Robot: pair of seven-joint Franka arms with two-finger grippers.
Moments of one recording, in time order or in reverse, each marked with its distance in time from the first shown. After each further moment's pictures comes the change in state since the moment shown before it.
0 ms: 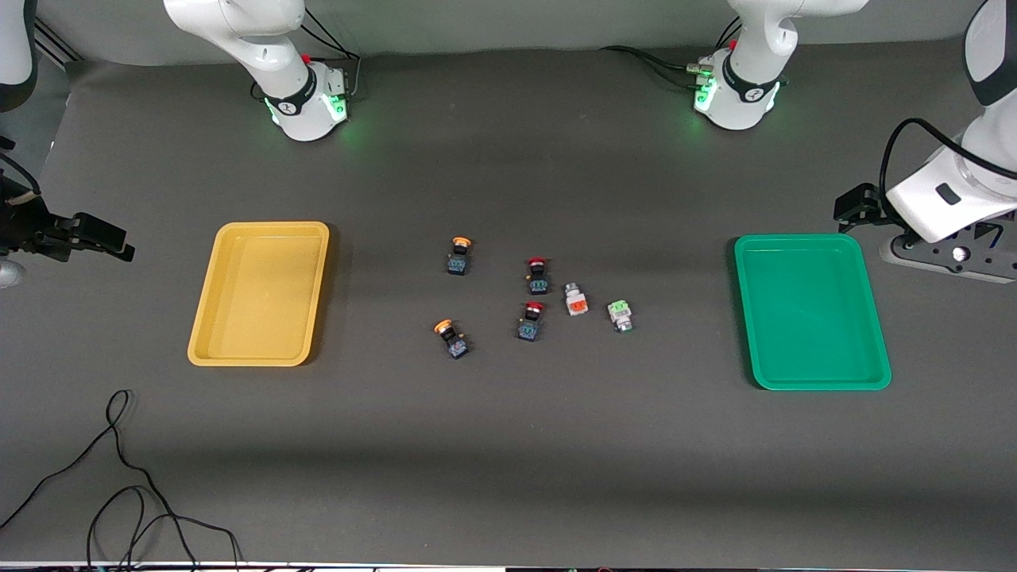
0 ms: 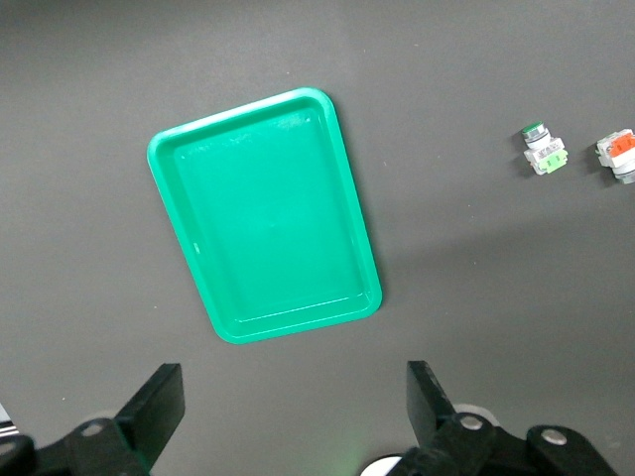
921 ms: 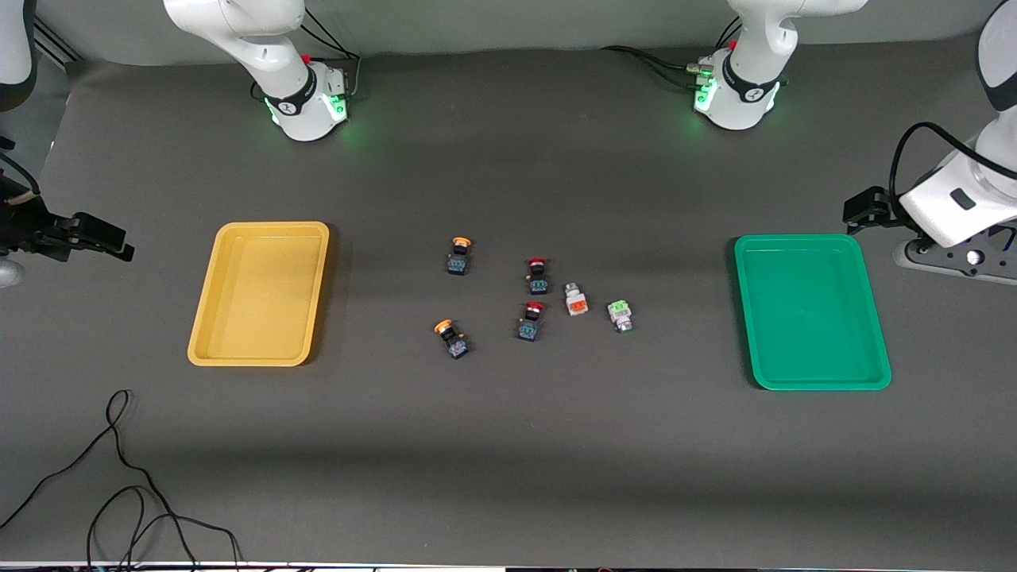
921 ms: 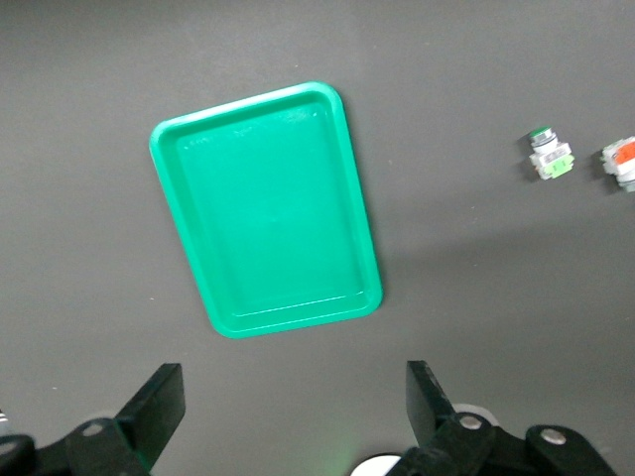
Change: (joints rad) left arm 0.021 0.006 -0.016 0.000 -0.013 -0.004 -0.051; right arm 0.004 -0.001 -0.001 0.000 0.000 0.000 0.000
